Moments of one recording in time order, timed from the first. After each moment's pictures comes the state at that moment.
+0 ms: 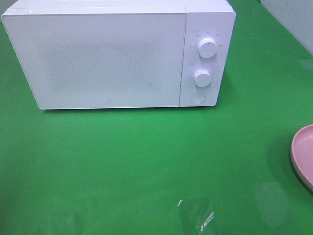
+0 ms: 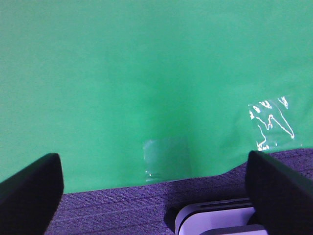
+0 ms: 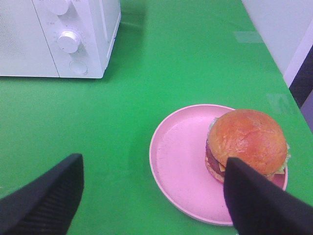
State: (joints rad) left arm 0.04 0.54 -0.56 -0.10 1.11 0.16; right arm 0.05 0.00 -0.49 -0.06 0.97 0.05
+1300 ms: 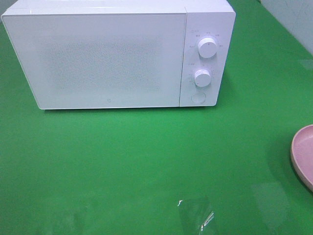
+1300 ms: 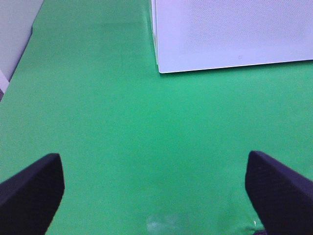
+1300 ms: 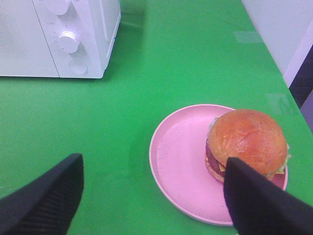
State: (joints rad) left arm 0.04 0.00 -0.52 -0.13 1.08 0.15; right arm 0.05 0.00 -0.49 -0.06 0.97 0.05
